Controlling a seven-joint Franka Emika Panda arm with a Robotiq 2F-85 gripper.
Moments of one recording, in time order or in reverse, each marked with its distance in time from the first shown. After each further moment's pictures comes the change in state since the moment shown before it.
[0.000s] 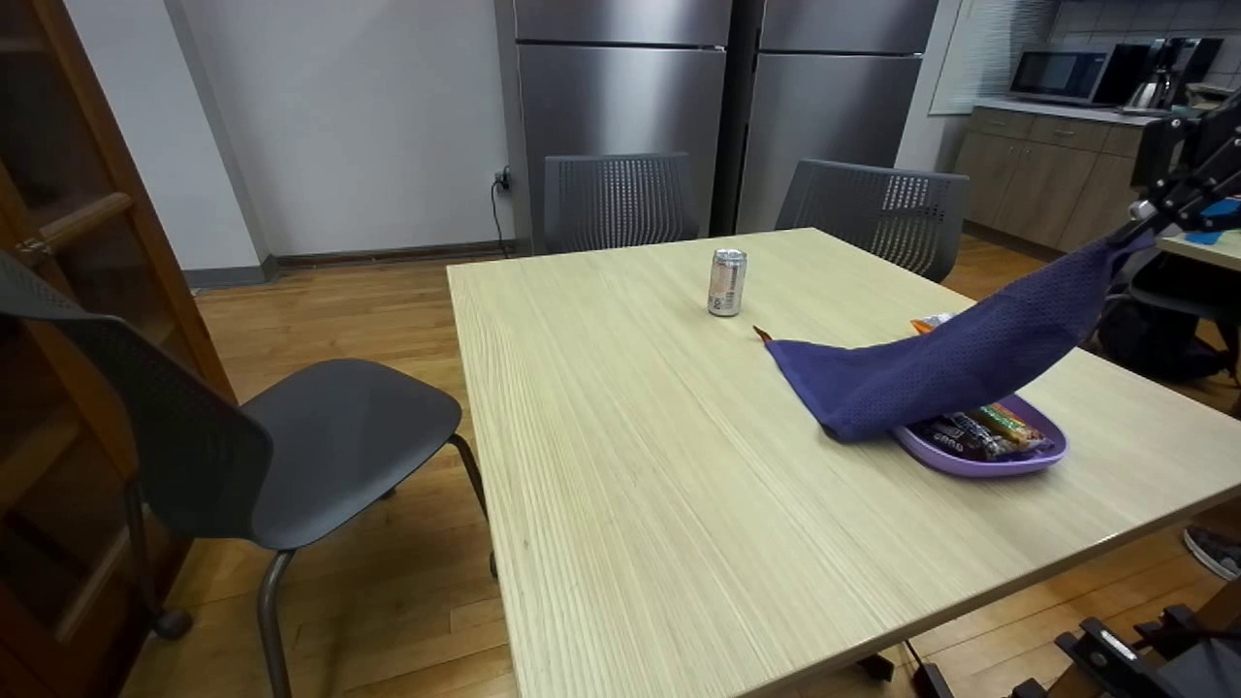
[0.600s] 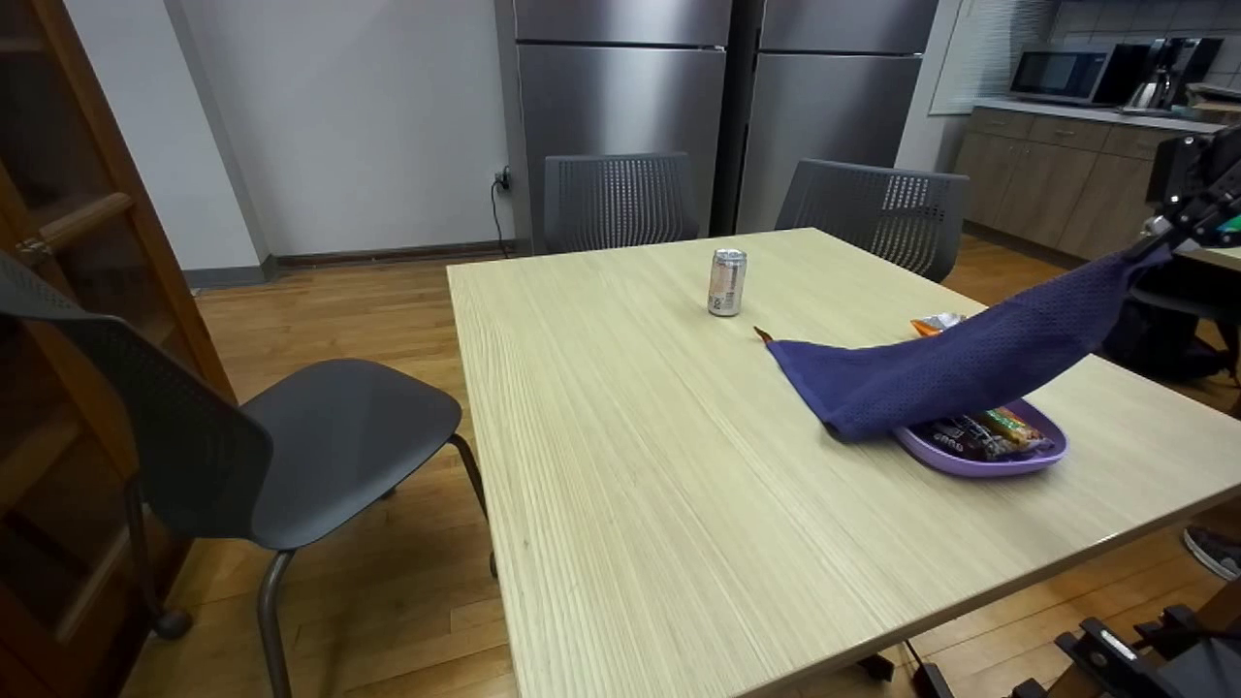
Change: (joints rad) arm -0.018 0.031 -0.024 0.000 0.000 0.010 0.031
